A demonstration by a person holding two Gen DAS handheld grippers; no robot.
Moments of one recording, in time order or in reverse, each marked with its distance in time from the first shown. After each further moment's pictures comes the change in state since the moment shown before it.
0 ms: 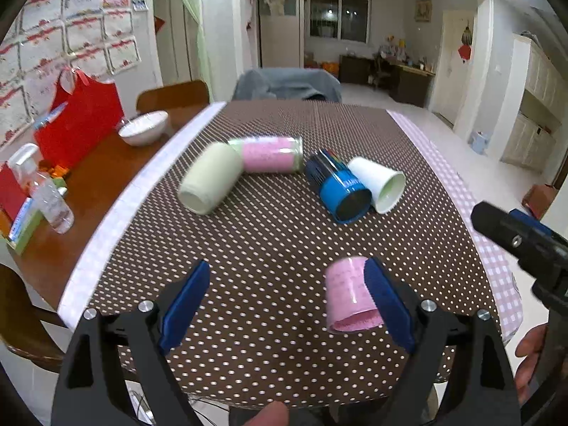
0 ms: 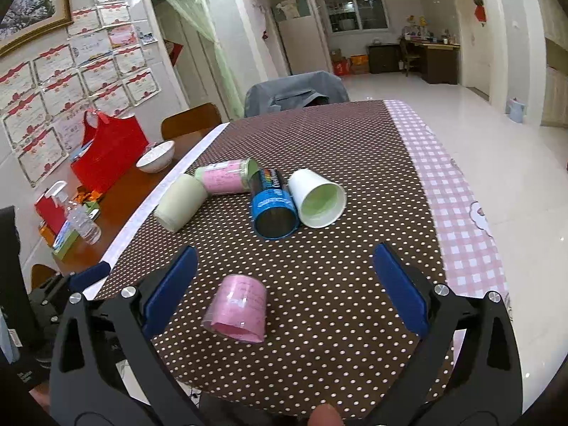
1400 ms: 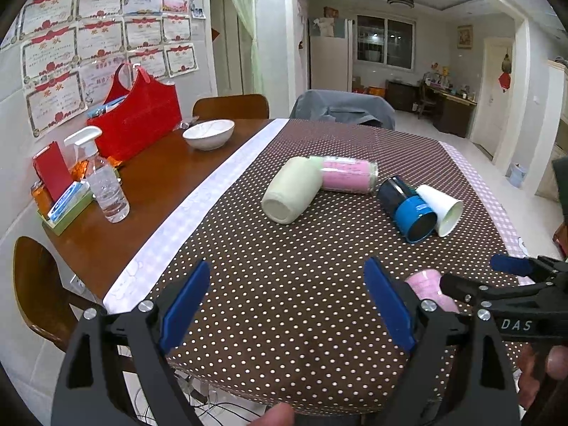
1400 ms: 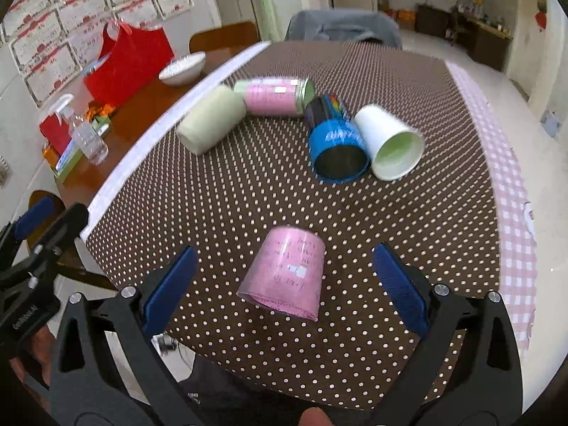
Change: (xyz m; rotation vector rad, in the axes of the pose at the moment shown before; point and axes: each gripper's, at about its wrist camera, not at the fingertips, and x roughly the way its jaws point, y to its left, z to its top) left arm -0.019 0.072 -0.016 -0.107 -0.076 0.156; right arm 0.083 0.053 -0.014 -0.153 0.346 0.065
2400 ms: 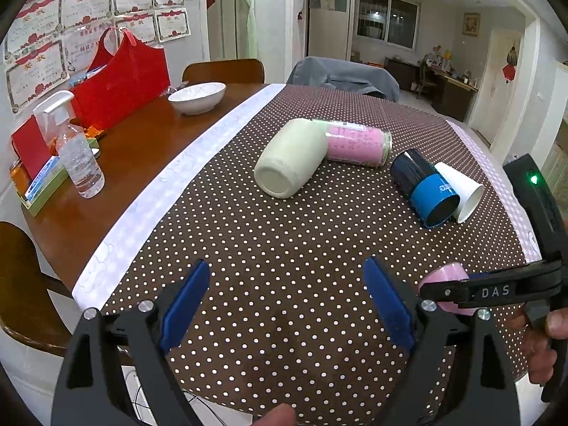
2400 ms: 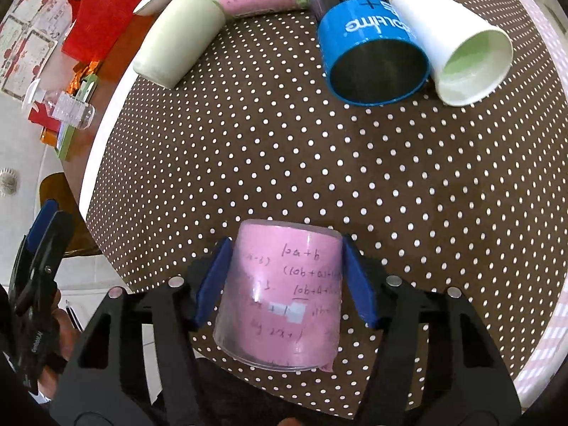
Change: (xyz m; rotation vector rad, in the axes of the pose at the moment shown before) left arm 0.065 0.007 -0.002 -0.026 0.124 -0.045; right arm 0.095 -0.007 0.032 0.082 0.389 0.120
